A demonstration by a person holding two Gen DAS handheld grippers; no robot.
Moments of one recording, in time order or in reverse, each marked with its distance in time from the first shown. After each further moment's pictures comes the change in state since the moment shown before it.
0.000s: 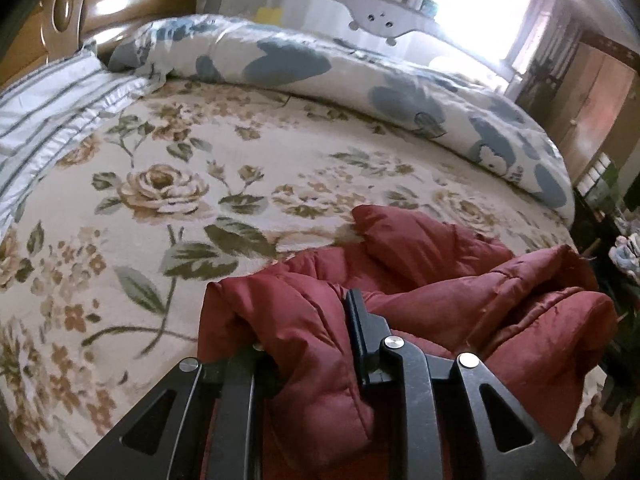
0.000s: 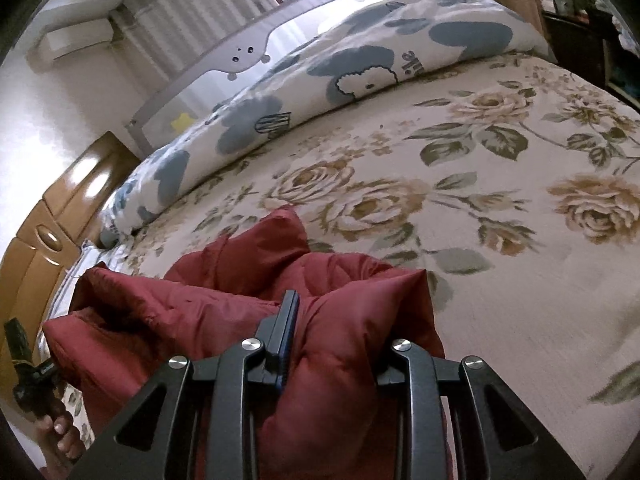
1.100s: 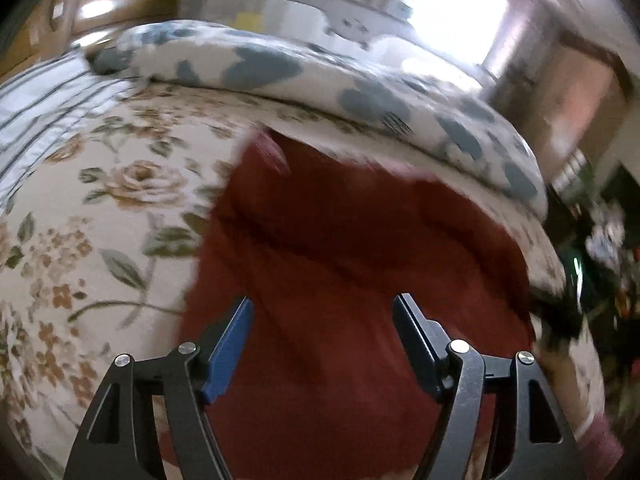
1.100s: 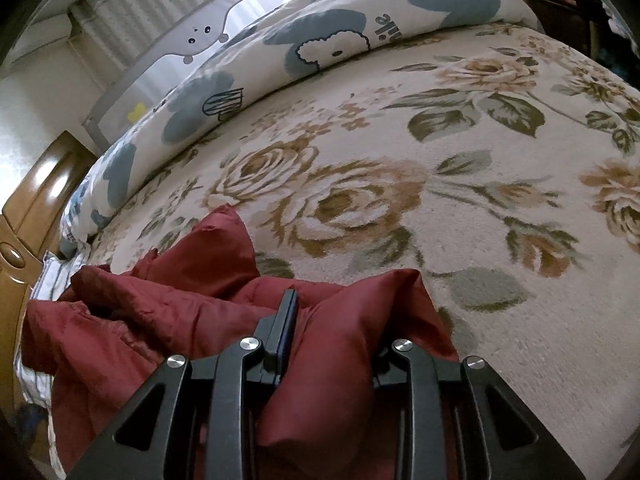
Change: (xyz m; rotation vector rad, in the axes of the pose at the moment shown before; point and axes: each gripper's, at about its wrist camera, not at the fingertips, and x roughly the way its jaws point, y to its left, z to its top) left arm -0.030 -0.020 -0.048 0.060 -0.019 -0.102; right arm 0.084 -0.011 0.020 0.056 0.075 -0.107
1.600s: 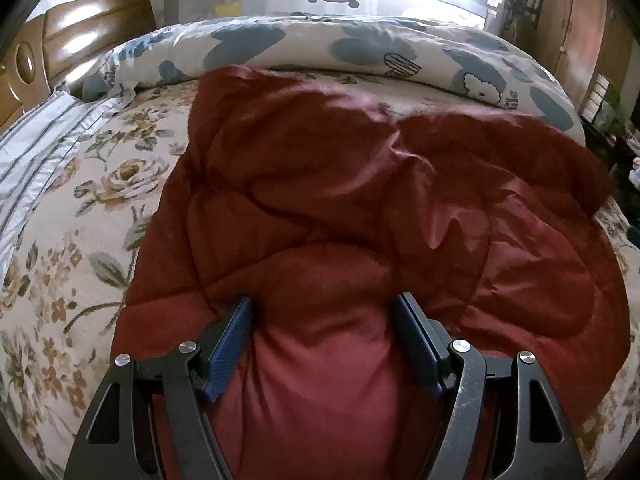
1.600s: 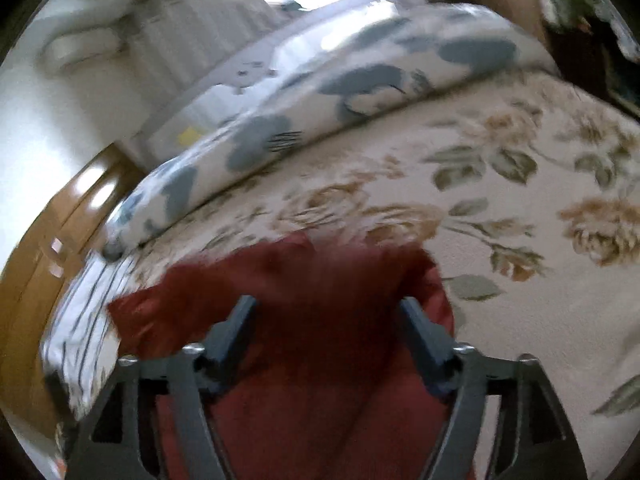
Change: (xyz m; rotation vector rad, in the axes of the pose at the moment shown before) left arm 0.057 -0.022 -0.023 0.147 0.073 0.210; right arm -0.115 0.040 -0.037 -0.169 -0.115 0.142
